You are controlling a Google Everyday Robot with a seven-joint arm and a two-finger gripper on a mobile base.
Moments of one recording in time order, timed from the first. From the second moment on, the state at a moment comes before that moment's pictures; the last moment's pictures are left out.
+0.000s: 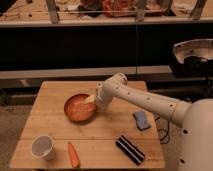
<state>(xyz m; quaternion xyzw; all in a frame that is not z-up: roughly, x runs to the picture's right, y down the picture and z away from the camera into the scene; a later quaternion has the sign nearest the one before) -0.050 0.106 0.874 -0.04 -0.32 -0.62 0.72</state>
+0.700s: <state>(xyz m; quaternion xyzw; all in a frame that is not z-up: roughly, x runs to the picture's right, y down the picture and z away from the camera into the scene) -0.044 0.124 0.878 -0.05 -0.33 -0.63 0.71</state>
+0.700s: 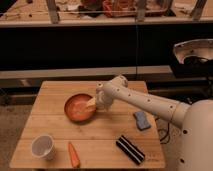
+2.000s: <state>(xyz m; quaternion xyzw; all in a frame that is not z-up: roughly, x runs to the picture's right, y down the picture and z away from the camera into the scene) -0.021 0.133 0.862 -0.06 -0.33 -0.63 0.70</state>
